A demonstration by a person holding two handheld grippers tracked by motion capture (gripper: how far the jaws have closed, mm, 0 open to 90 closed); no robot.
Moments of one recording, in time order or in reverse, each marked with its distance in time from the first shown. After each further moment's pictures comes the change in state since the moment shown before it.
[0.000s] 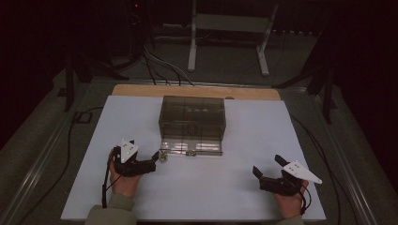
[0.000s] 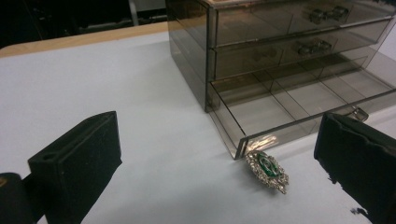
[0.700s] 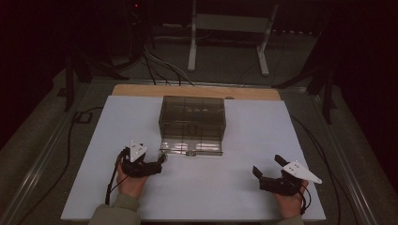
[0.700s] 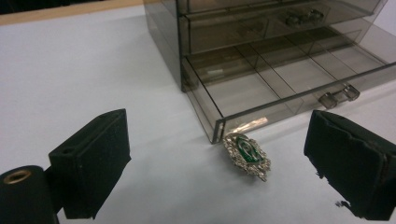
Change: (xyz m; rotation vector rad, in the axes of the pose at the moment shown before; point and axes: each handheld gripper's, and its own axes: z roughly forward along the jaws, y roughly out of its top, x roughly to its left) left arm -0.014 -0.006 0.015 0.077 -0.040 0.001; right arm 0.000 0.000 0.000 0.001 0.002 0.000
